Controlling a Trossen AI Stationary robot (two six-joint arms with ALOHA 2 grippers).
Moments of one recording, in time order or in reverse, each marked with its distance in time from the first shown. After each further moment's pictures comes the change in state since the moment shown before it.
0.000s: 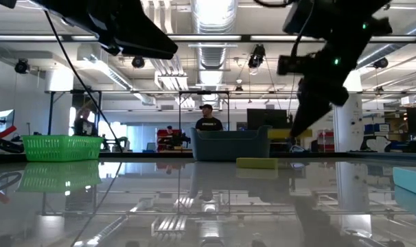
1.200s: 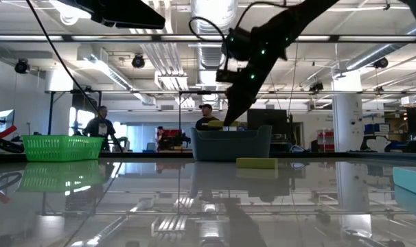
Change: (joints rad) left arm -0.017 -0.172 -0.027 -0.010 -0.026 0.299; right arm -0.487 0.361 0.546 0.016 -0.253 -0.588
